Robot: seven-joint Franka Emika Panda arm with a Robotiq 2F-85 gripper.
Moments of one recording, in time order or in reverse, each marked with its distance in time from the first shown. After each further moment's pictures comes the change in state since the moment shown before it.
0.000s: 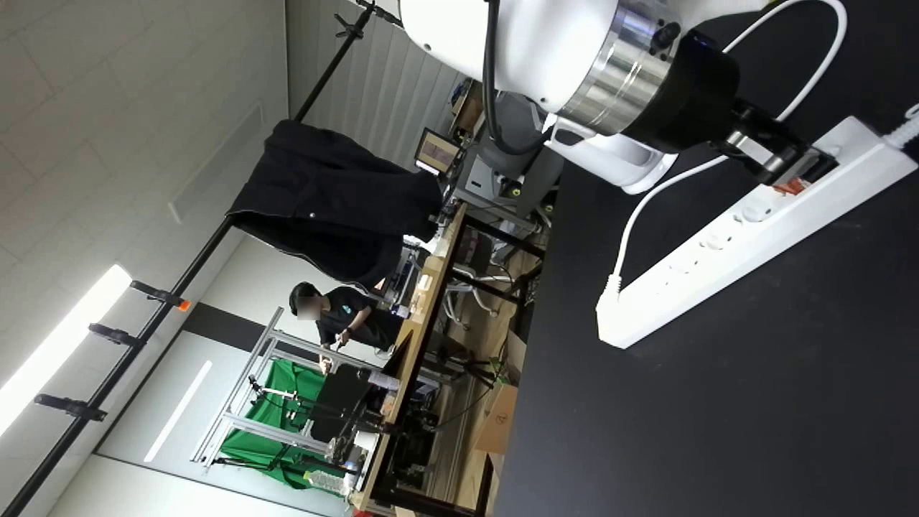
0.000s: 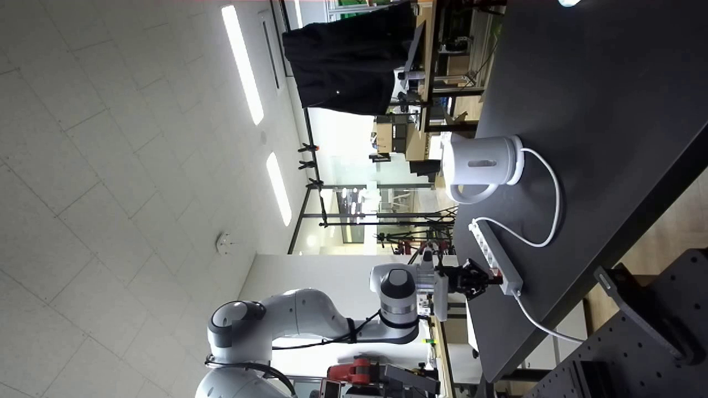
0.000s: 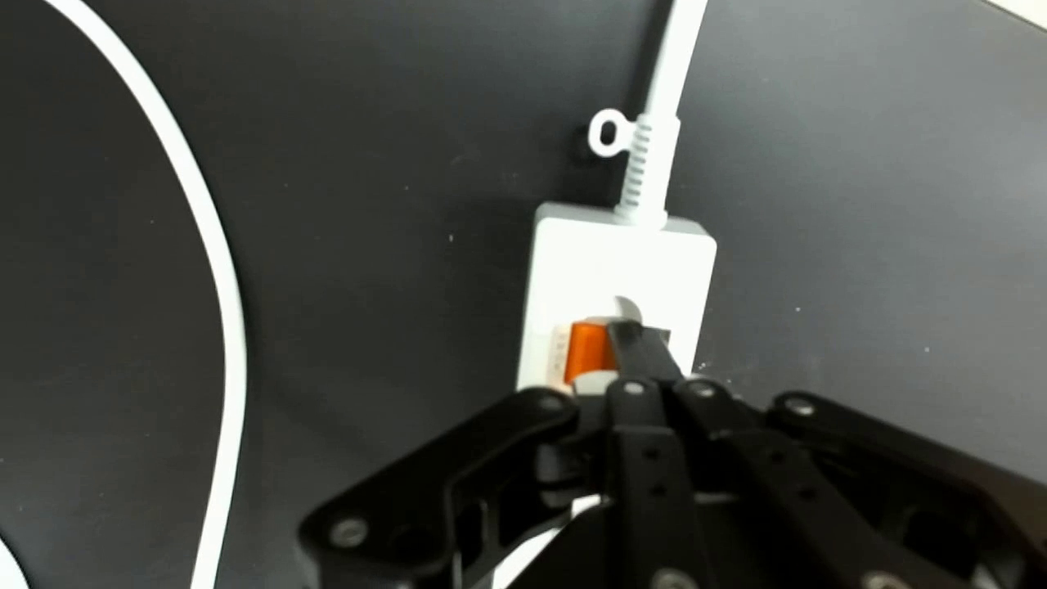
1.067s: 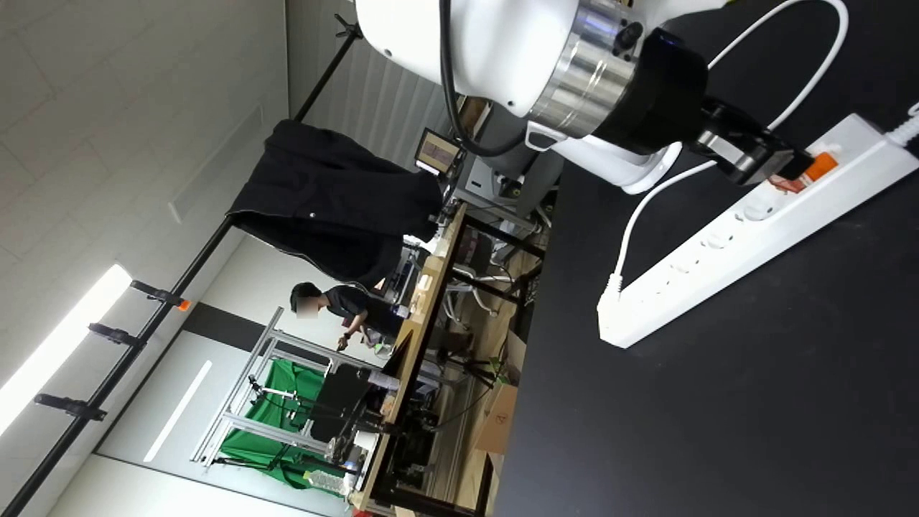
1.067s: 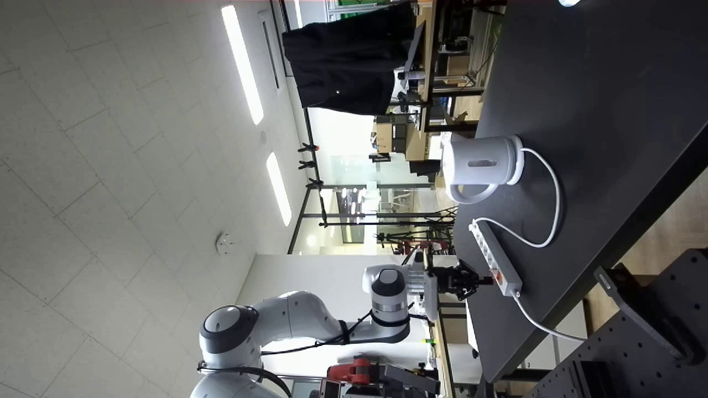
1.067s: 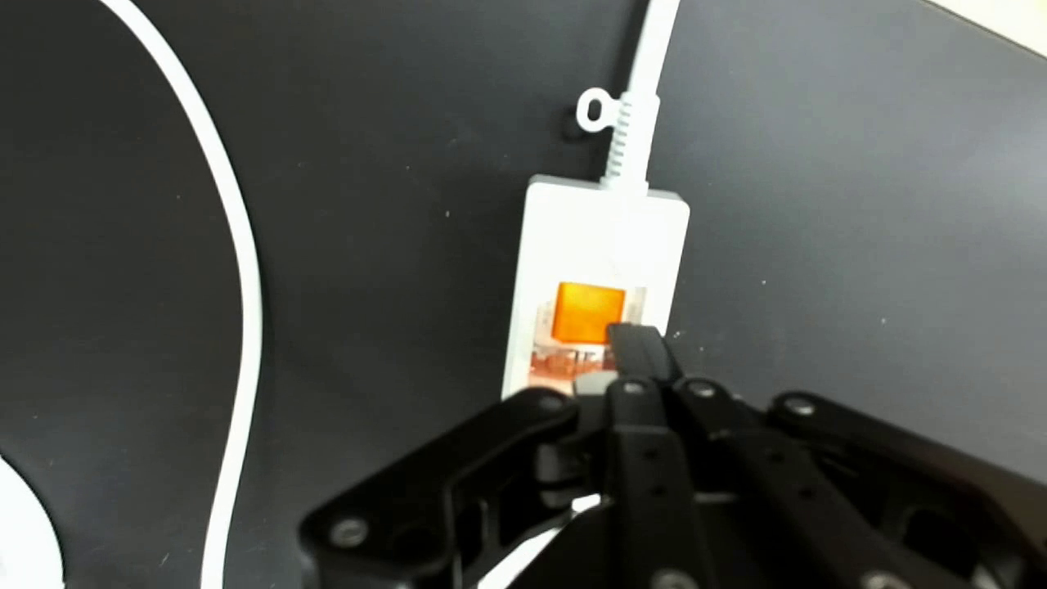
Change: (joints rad) arm 0.004 -0.056 0.012 0.016 -0.033 -0.094 0.038
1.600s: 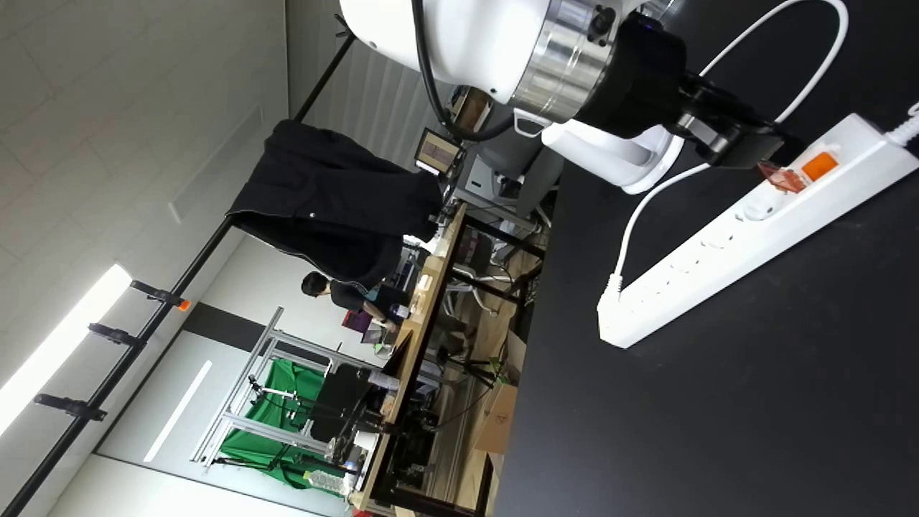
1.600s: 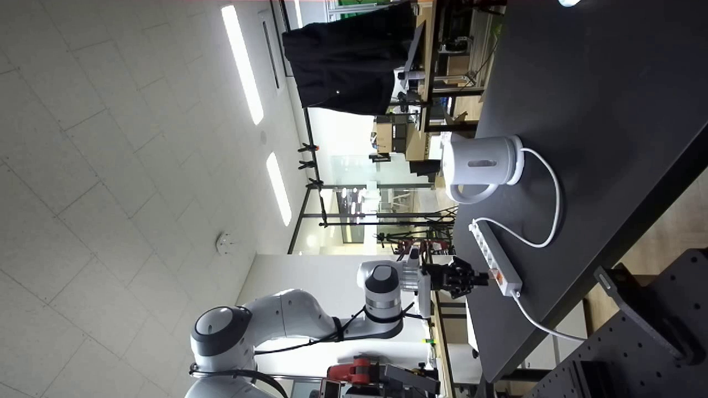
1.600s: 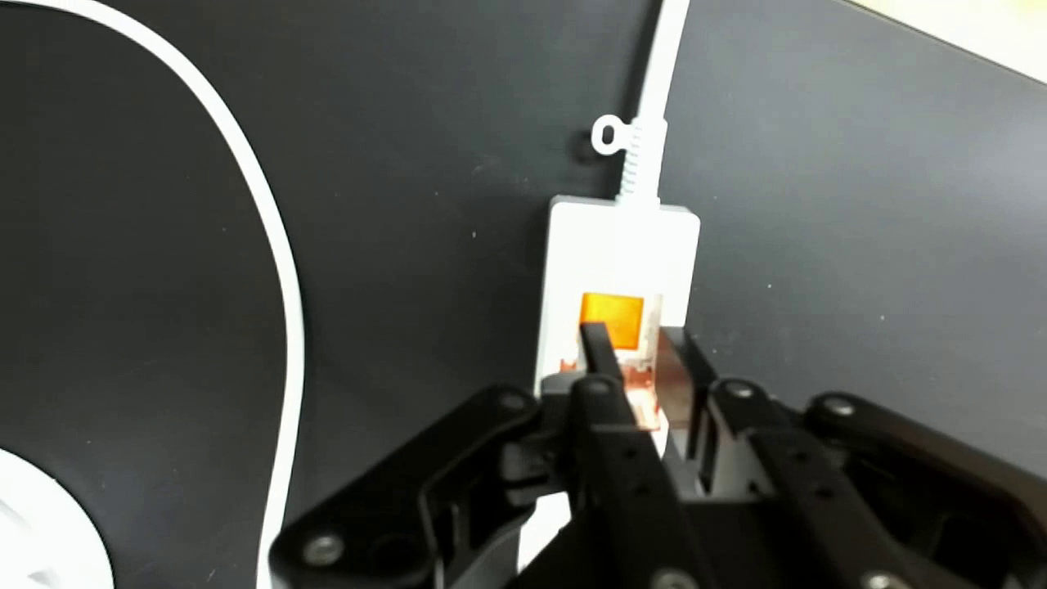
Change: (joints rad) arm -0.065 -0.041 0.042 -0.003 0.010 -0.070 0.000
